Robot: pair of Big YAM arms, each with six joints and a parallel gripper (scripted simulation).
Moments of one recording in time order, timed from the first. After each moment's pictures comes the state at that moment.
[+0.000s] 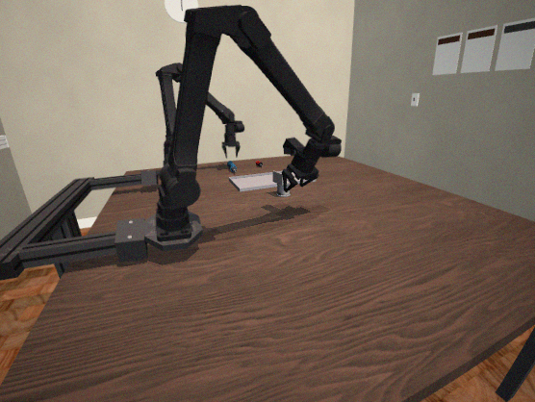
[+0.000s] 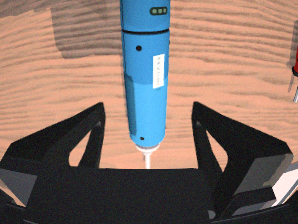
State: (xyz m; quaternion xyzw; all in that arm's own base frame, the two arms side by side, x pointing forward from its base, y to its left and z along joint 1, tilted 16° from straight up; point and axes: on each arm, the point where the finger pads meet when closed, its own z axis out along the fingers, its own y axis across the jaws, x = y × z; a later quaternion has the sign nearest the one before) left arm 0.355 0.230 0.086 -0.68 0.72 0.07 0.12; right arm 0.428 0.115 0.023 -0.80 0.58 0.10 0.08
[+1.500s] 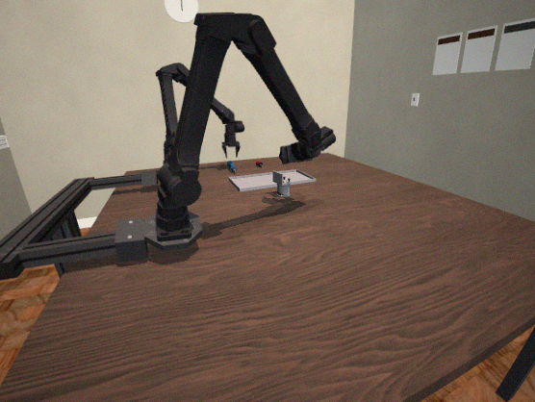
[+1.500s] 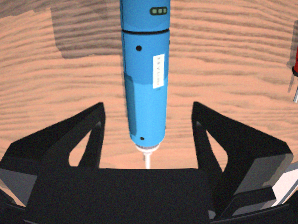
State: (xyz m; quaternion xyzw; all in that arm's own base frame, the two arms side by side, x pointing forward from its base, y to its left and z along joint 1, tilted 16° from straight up) left arm 0.355 0.230 0.086 -0.68 0.72 0.07 0.12; right arm 0.477 0.279 0.071 -0.64 0.59 0.31 0.38
